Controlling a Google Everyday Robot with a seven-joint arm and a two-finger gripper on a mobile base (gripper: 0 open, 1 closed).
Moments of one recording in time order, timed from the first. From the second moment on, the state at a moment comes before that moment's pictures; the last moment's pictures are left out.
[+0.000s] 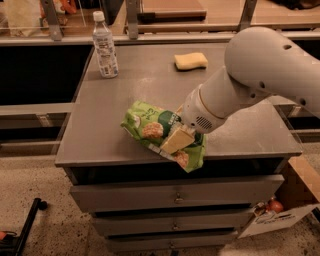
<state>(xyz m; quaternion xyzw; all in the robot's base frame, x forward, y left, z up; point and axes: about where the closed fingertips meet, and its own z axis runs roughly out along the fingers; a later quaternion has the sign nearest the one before) 0.492 -0.035 0.829 -0.59 0.76 0.17 0.24</state>
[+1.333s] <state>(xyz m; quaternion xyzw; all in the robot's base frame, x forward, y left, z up) 0.540 -0.030 0.894 -0.60 0.75 0.08 0.27</state>
